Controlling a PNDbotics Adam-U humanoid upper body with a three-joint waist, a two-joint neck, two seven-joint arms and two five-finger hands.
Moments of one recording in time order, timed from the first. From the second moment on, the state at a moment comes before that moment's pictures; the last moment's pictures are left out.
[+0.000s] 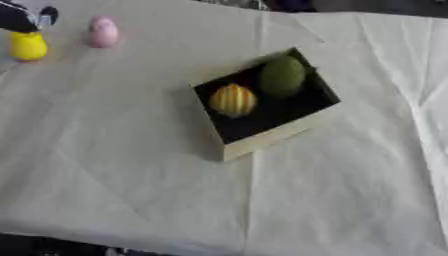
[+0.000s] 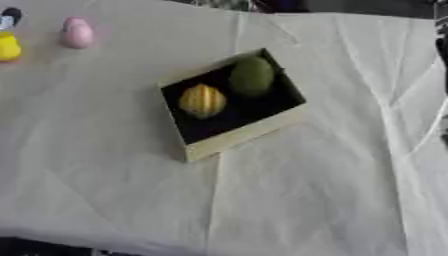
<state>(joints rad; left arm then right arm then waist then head) -1.03 0.60 -0.09 -0.99 -0.77 -0.04 -0.30 -0.21 -0.59 -0.11 -1.98 -0.13 -0.11 -0.26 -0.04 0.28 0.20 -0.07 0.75</state>
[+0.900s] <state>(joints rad) -1.10 0.62 0.06 -0.62 -0.98 0.11 -0.14 -0.26 -0.59 -0.09 -1.98 -0.11 -0.11 -0.25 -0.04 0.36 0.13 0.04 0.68</state>
